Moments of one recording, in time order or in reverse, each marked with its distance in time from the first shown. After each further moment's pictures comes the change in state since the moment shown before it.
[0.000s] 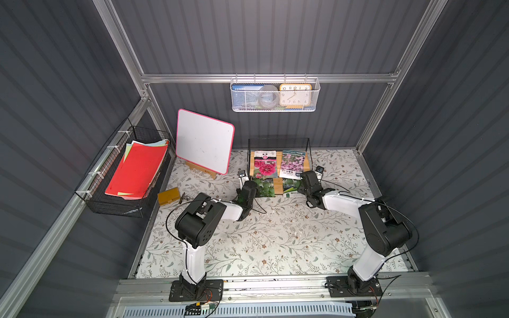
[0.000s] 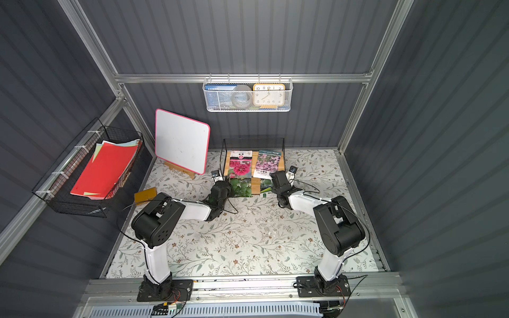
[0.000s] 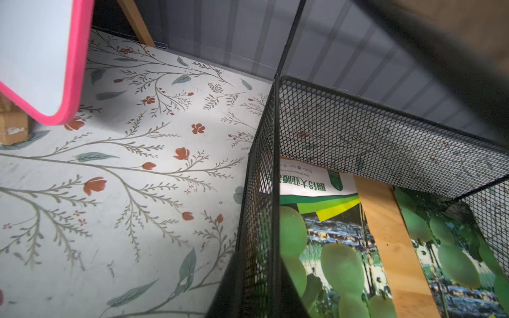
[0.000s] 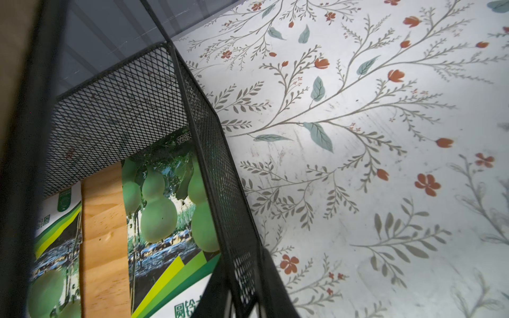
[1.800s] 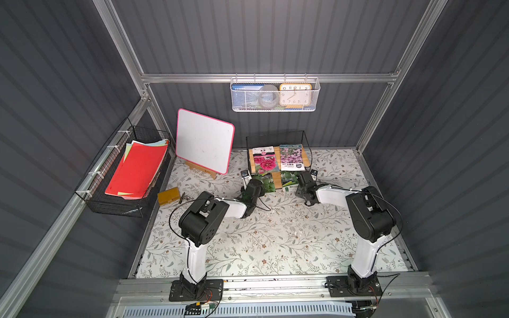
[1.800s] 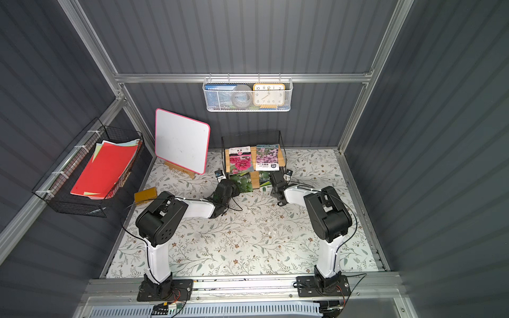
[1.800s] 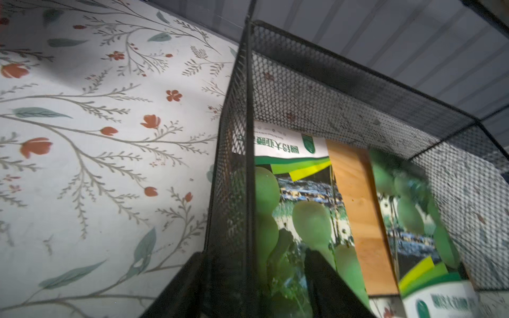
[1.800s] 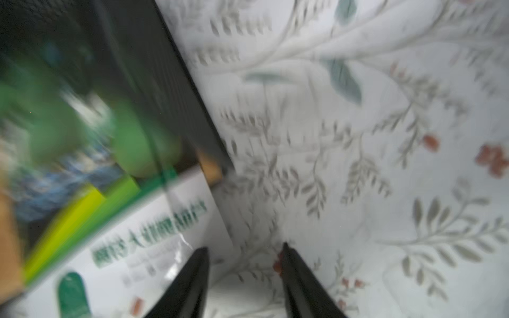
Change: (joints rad) left arm -0.036 0.030 0.082 -0.109 0.050 -0.122; right arm -0.010 0.173 0.111 -0.164 -0.087 -0.066
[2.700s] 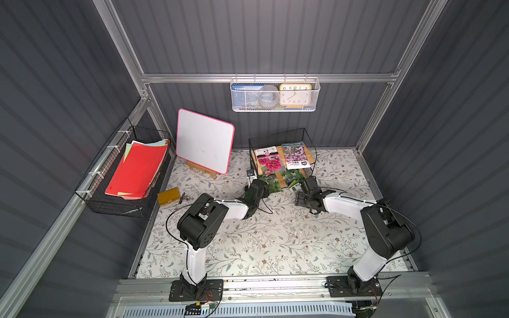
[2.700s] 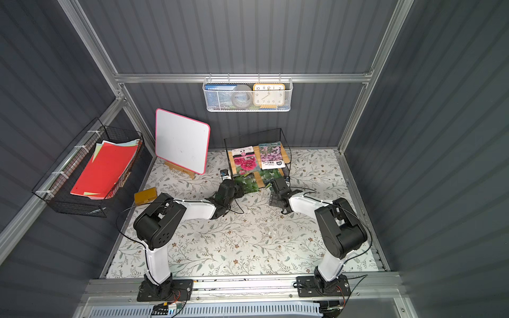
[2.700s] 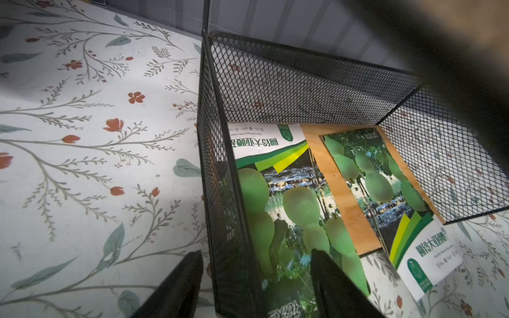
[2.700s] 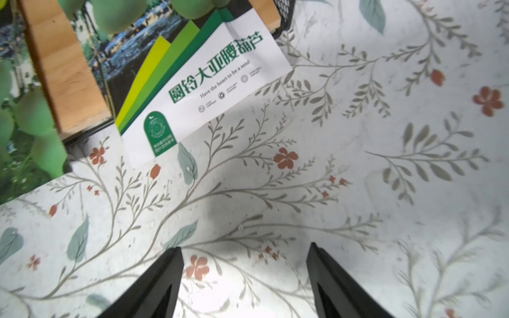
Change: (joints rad) left arm -0.026 -0.034 0.019 -0.042 0.010 0.084; right arm 0.019 -0.246 -0.162 -0.083 -0.122 -0.082
